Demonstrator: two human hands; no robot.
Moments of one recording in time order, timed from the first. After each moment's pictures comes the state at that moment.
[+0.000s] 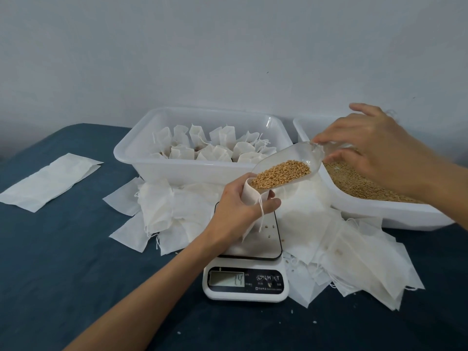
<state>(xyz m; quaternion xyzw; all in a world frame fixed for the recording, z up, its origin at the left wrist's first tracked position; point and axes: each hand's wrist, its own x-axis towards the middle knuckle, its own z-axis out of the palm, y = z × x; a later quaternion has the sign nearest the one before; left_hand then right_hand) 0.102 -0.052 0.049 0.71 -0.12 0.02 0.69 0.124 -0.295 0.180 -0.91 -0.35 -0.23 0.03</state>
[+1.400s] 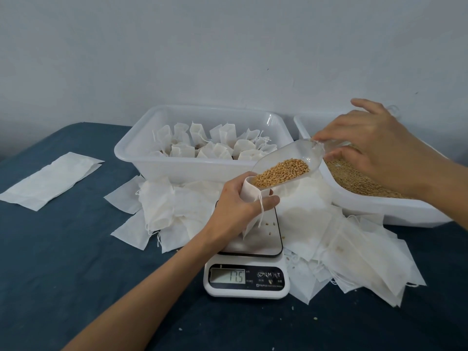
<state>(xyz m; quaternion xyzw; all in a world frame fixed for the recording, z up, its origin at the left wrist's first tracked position) 0.107 -0.049 0.043 0.69 -0.13 0.01 0.71 0.121 -0.293 0.177 -0.90 -0.36 -0.25 0.01</state>
